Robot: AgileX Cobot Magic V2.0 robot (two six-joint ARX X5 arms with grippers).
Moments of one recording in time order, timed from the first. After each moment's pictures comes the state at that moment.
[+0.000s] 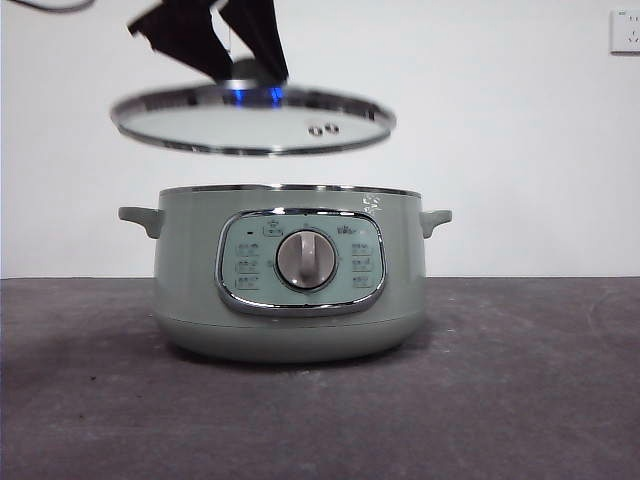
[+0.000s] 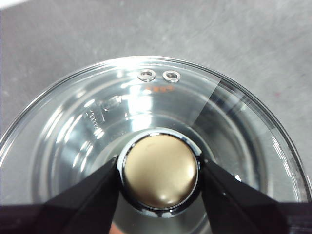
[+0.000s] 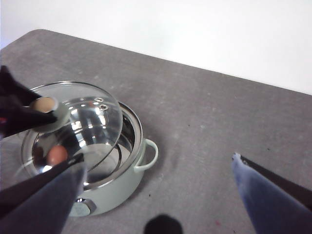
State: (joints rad) left arm -0.55 1.53 1.44 -0.58 0.08 -0.01; right arm 0.55 1.00 1.58 -1.01 0.18 -0.01
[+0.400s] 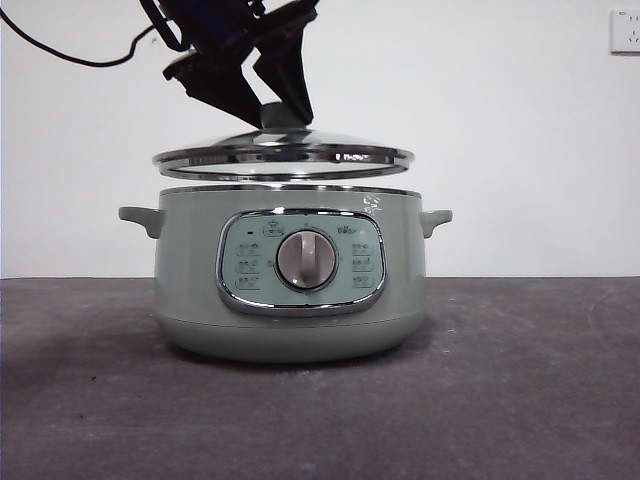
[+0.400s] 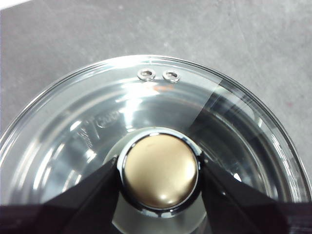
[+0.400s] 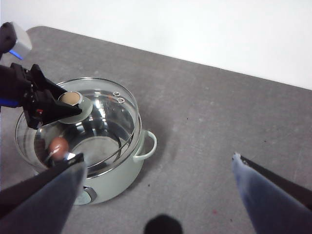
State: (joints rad) left arm -0.55 1.63 1.44 -0.45 0.08 -0.01; right arm 0.55 0.96 1.58 -1.06 0.18 0.00
